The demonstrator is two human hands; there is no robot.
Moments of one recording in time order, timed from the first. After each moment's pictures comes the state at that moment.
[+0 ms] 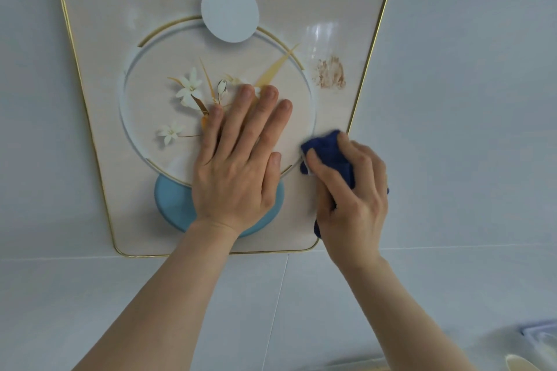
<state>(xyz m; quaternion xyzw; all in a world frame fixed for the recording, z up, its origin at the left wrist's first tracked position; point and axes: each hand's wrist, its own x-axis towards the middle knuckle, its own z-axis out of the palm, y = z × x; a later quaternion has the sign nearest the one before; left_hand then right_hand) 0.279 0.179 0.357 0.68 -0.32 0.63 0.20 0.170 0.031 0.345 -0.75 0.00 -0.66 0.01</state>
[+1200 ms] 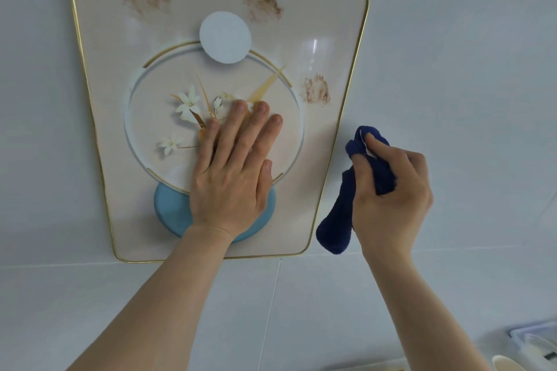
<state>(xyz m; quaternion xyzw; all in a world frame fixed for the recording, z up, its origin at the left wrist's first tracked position) 0.279 0.179 0.355 0.68 -0.30 0.64 0.19 0.124 0.031 0.389 -0.68 0.11 -0.66 0.32</state>
